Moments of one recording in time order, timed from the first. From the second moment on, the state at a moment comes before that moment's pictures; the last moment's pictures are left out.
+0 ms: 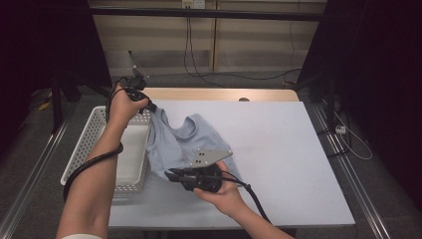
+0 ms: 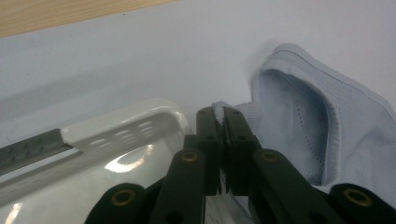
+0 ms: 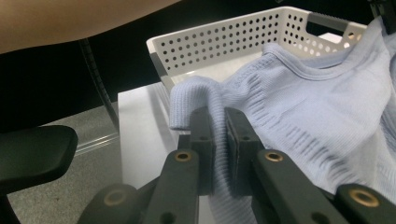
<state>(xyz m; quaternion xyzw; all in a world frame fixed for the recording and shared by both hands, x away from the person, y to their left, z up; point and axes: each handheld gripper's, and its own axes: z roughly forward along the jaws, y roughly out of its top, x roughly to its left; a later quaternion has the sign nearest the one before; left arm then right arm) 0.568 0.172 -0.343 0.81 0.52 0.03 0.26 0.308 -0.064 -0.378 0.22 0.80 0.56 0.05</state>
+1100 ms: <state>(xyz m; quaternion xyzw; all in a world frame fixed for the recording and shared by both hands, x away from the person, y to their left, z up) 0.567 0.169 -0.350 0.81 0.52 0.03 0.27 0.305 -0.065 -0.387 0.23 0.79 0.56 0.03</state>
